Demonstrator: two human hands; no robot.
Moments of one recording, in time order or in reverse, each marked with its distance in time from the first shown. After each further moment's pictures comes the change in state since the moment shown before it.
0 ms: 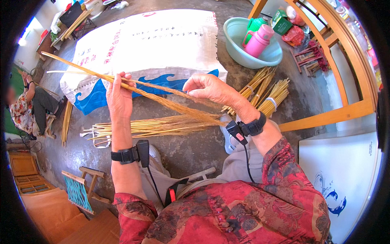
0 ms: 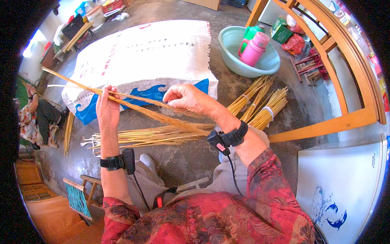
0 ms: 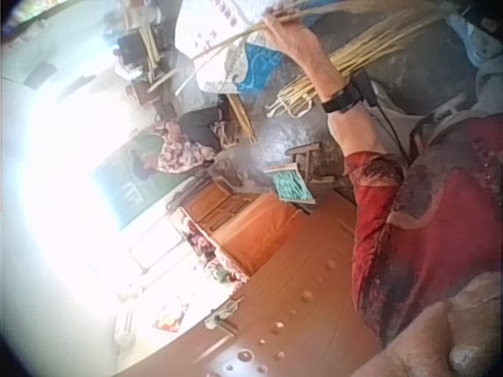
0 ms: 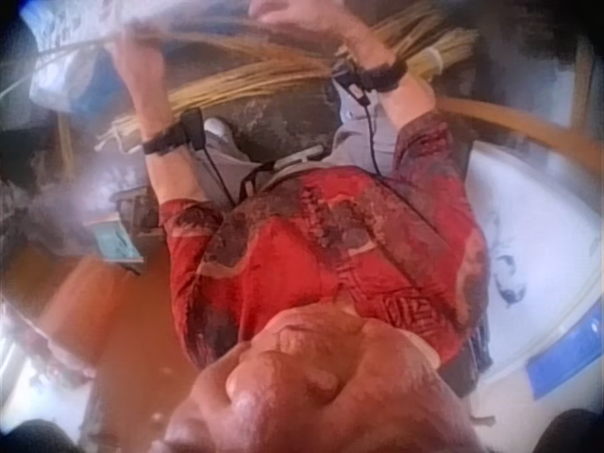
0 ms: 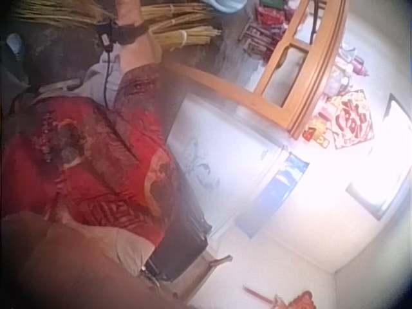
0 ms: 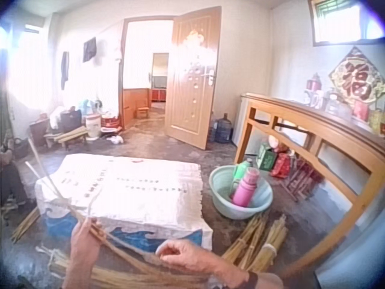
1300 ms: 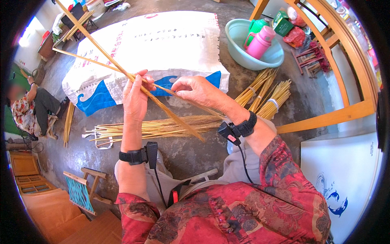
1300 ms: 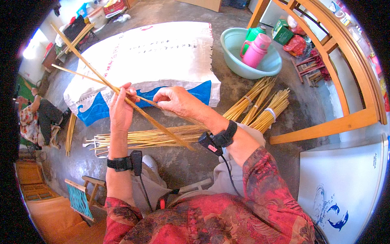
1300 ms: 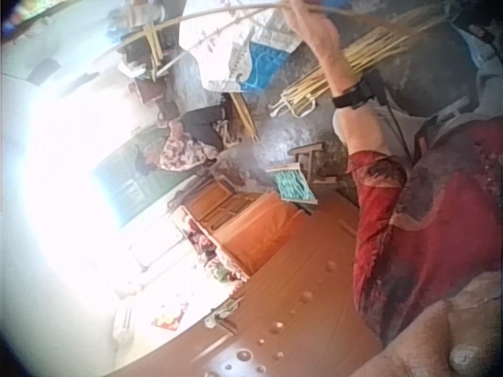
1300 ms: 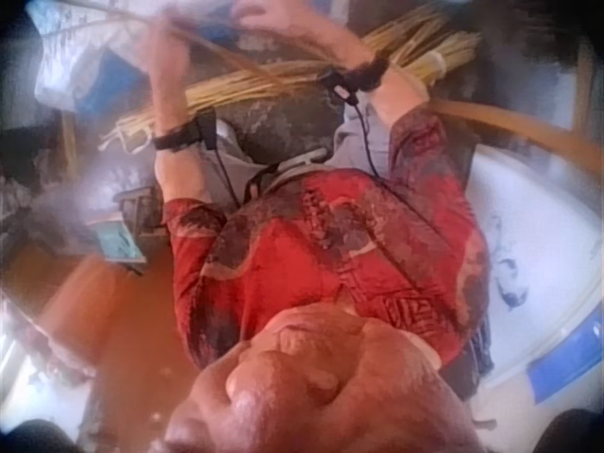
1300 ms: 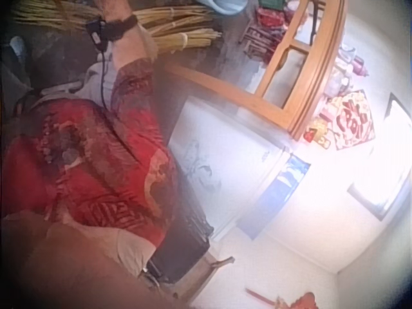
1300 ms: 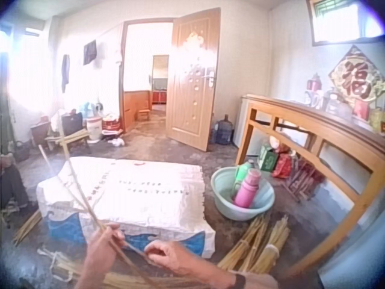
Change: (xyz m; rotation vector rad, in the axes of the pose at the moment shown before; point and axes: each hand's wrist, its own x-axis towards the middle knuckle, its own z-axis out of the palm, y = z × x) left_hand -0.009 -0.020 0.024 0.130 -0.137 -0.047; right_hand 0.026 0.003 0.024 -0.242 0.075 -0.159
